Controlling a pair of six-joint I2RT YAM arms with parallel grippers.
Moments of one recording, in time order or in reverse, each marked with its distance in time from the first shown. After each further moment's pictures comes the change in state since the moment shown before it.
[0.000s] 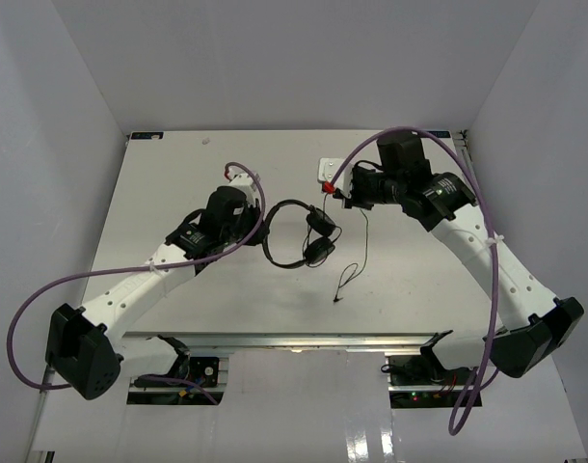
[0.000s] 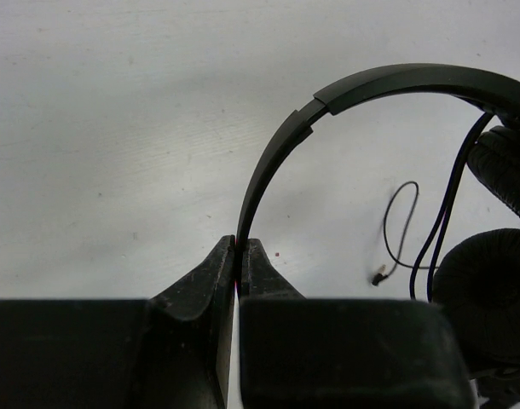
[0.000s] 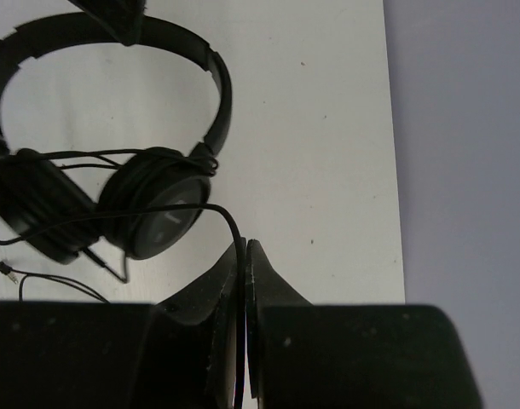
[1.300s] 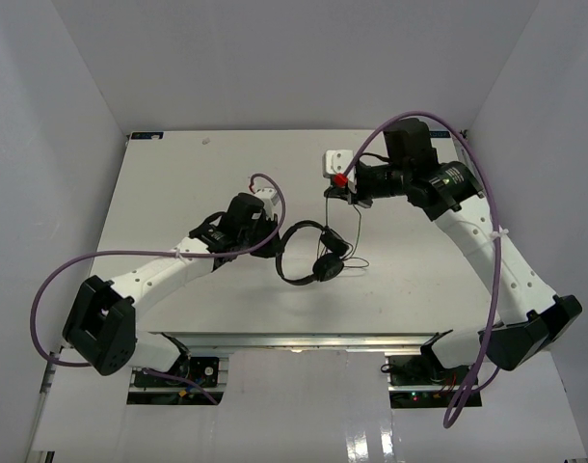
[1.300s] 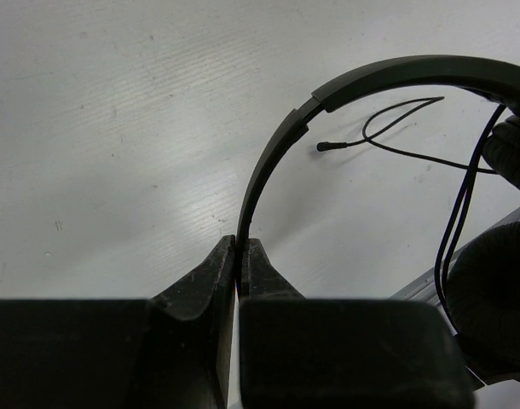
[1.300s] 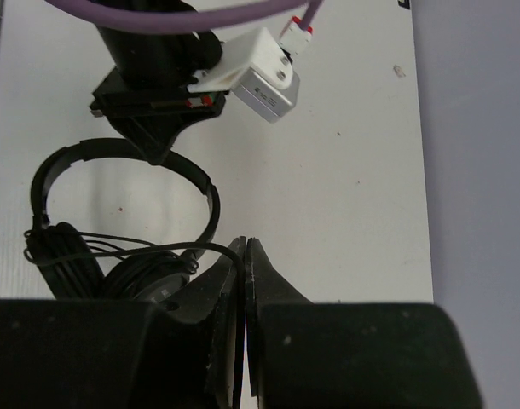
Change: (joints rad) left arm -0.041 0.121 -0.056 0.061 0.187 0.017; right arm -0.052 0.059 0.116 -0.072 -0.257 0.019
